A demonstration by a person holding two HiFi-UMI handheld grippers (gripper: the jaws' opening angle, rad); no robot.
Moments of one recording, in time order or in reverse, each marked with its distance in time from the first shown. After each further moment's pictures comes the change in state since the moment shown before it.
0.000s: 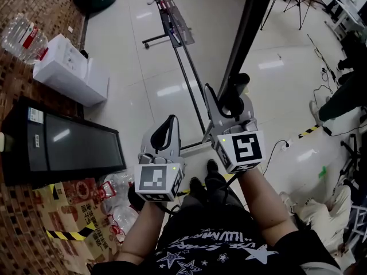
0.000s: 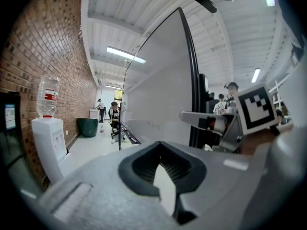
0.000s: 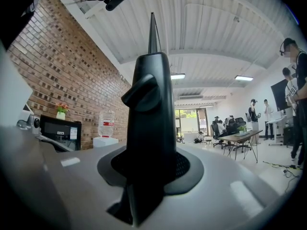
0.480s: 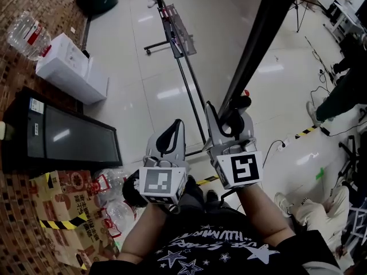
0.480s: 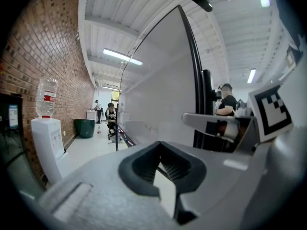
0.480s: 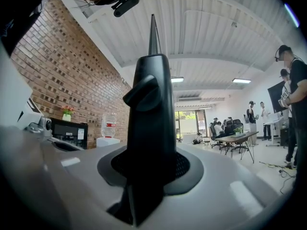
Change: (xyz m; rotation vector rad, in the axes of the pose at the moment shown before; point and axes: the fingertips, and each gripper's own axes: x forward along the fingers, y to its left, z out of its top) left arm -0.028 -0.061 -0.016 0.028 -0.016 -0.033; right arm -0.087 0.005 0.005 0.003 0.008 0.000
